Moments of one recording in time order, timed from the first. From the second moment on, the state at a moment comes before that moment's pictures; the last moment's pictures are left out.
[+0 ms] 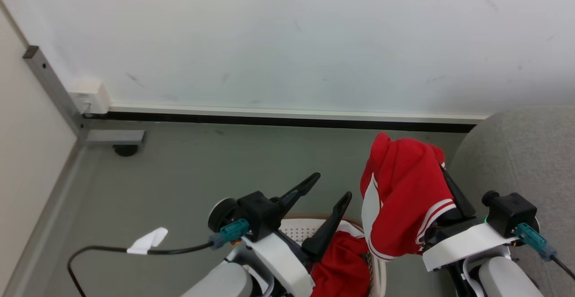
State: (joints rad) left arm -0.49 0.21 -0.81 0.16 -0.56 -0.01 -0.16; right arm -0.35 -0.10 0.29 0.38 0.41 0.13 -0.26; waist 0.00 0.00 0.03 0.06
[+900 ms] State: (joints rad) left arm -0.51 0.22 -0.82 0.27 -0.46 -0.02 -0.26; right arm -0.28 -0.17 0.17 0.22 0.39 0.13 -0.26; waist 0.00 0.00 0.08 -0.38
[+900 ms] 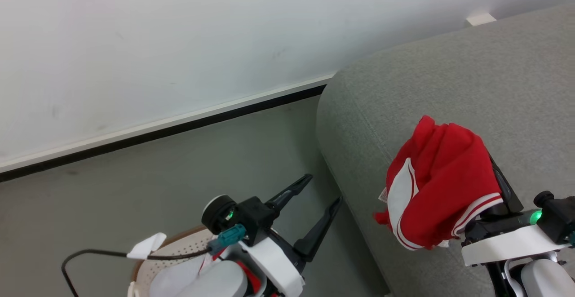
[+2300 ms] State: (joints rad) left arm -0.63 0.25 -0.80 0.25 -0.35 -0.07 -0.25; right arm -0.78 -0.52 0.01 0.41 0.44 0.13 -0.17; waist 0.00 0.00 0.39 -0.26
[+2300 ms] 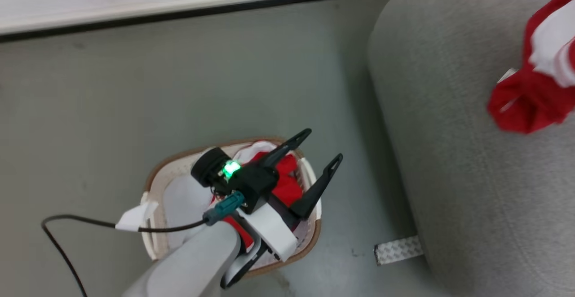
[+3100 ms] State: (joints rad) left arm -0.70 0.27 -0.78 0.23 -0.34 -0.06 -0.25; right arm -0.99 -0.64 0.11 0.97 0.38 0.13 0.06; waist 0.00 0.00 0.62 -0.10
